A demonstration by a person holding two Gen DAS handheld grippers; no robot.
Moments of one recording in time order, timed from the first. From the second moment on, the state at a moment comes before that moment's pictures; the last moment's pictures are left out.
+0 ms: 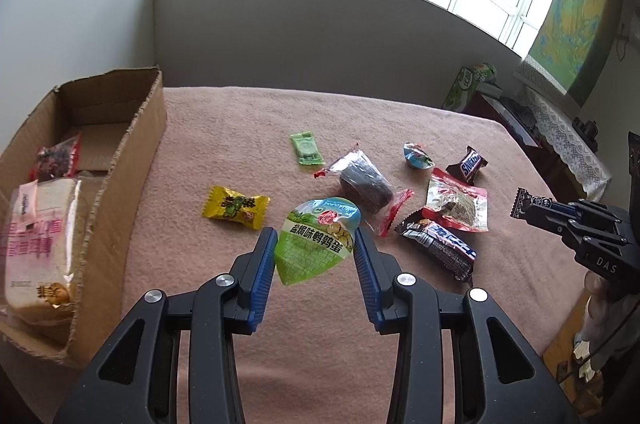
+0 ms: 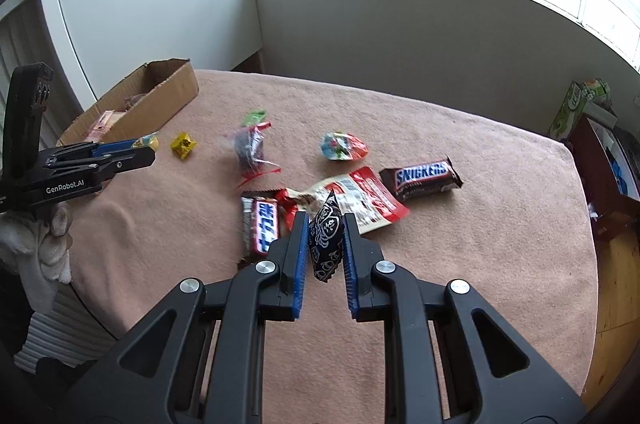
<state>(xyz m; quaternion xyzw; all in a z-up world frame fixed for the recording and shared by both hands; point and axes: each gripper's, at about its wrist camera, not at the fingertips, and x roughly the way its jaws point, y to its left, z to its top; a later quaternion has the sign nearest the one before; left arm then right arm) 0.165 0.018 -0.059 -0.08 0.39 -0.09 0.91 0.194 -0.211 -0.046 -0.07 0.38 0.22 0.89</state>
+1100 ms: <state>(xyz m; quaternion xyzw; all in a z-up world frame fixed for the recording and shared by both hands) 0.123 0.186 -0.039 -0.14 0.35 0.07 0.93 0.255 0.086 -0.011 -0.07 0.39 0.40 0.83</state>
